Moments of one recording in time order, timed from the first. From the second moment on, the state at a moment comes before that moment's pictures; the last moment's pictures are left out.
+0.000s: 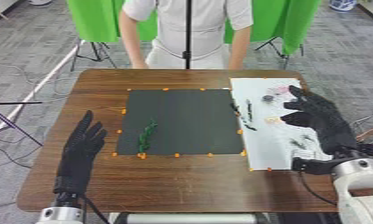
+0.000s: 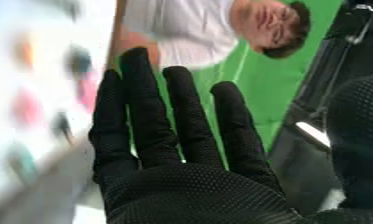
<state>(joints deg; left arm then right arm) 134.9 -69.1 -93.0 -126.9 58.8 9.2 16.6 -125.6 -57.5 104.2 -133.0 -78.4 9.5 11.4</state>
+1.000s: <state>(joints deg) 135.5 -67.5 -93.0 -127.1 58.6 10.1 16.9 -134.8 -36.4 103.0 -122.9 -120.1 8.6 41.1</state>
